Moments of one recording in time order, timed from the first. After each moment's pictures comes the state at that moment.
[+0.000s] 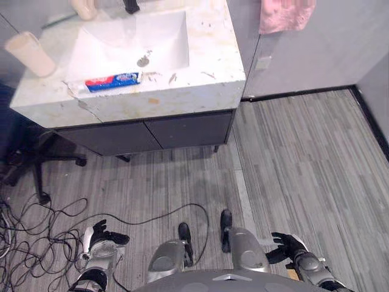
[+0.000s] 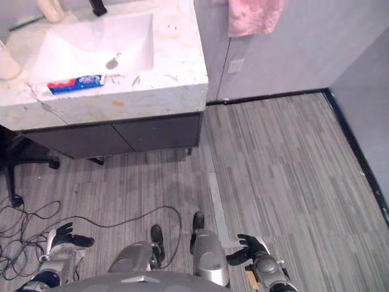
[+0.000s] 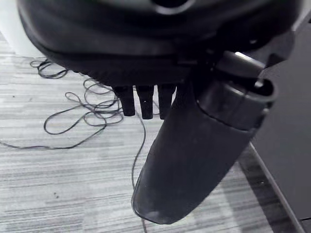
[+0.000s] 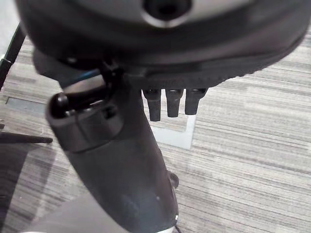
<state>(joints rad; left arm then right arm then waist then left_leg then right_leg) -0.02 0.33 -0.08 1.01 -0.20 0.02 0.38 0.02 -0.38 0.24 1.06 0.02 -0.04 -0.03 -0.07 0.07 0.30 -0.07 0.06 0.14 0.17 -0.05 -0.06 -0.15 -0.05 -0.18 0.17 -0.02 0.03</state>
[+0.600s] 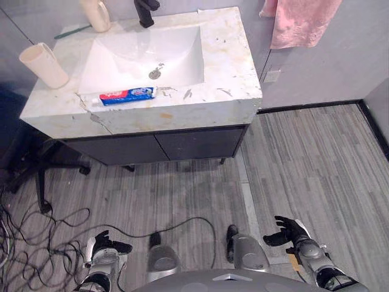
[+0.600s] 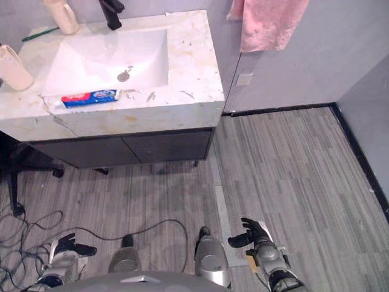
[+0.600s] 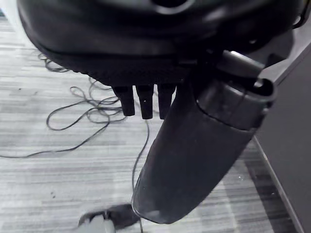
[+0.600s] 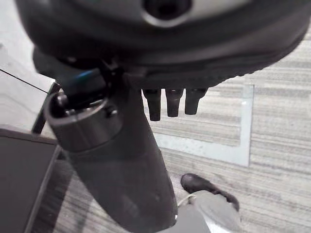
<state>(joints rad) -0.03 0.31 -0.08 1.11 -0.23 0.00 0.37 -0.05 -0.41 0.24 1.08 0.07 -0.08 -0.08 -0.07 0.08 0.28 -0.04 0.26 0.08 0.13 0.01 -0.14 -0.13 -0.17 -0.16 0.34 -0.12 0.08</state>
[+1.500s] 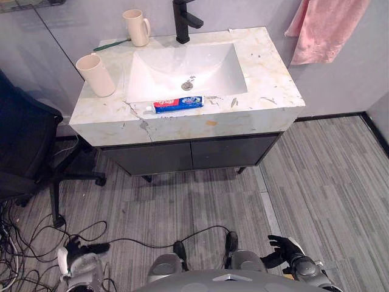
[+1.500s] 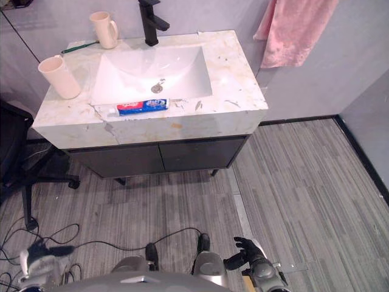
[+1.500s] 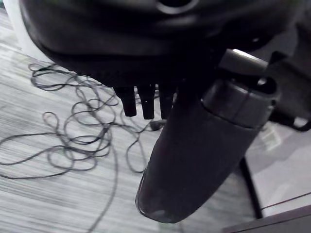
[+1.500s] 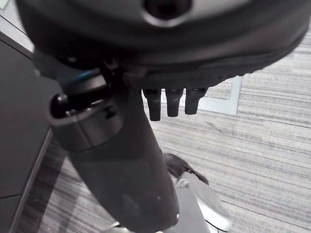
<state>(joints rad) 0.10 0.36 0.15 0.80 -0.35 -0.04 0.54 0.06 -0.36 0.24 1.00 -0.02 -0.03 -0.03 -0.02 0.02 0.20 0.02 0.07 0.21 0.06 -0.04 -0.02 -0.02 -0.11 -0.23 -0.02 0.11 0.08</state>
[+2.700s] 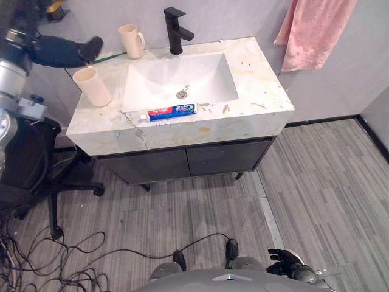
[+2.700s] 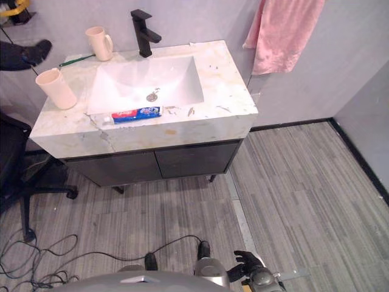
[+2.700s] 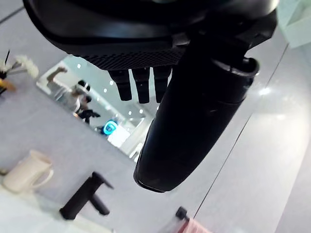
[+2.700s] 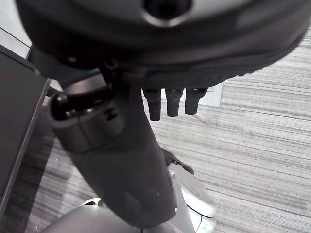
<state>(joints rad) -0.39 1.18 0.13 -0.13 -0.49 0.05 -0.03 0.04 -0.36 0.31 1.13 0.01 -0.02 0.00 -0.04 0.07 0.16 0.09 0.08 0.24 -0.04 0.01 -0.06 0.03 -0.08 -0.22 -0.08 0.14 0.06</state>
